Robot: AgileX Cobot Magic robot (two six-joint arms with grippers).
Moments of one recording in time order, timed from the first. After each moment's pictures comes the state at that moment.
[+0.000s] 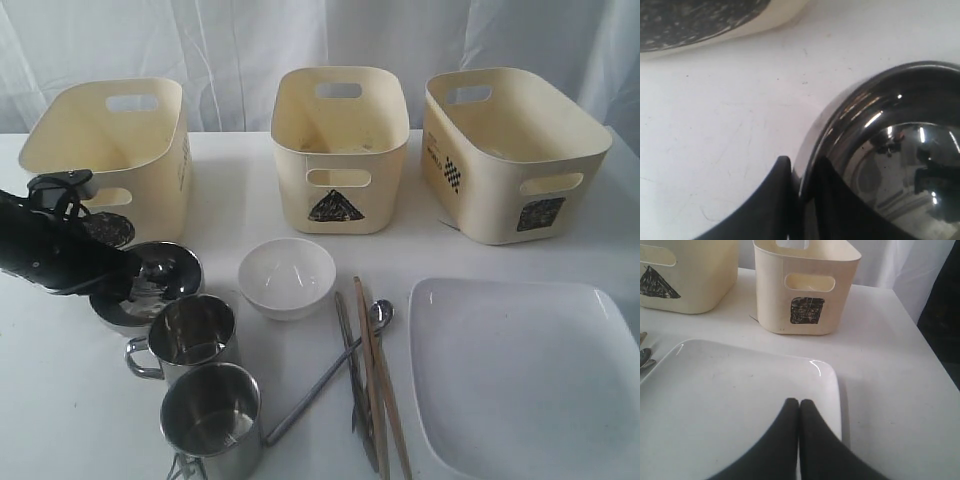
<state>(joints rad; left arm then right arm) -0.10 1.79 -0.93 -0.82 0.46 0.83 -0.03 0.00 0.00 -0.20 0.37 0.11</state>
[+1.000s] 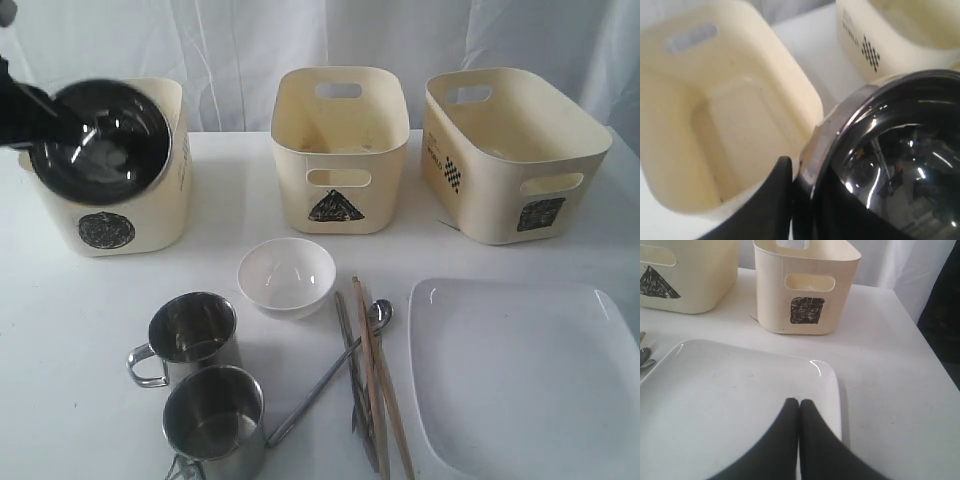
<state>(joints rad) -0.10 1.36 -1.04 -0.67 0.46 0.85 -0.03 0.00 0.00 -0.20 0.37 0.11</state>
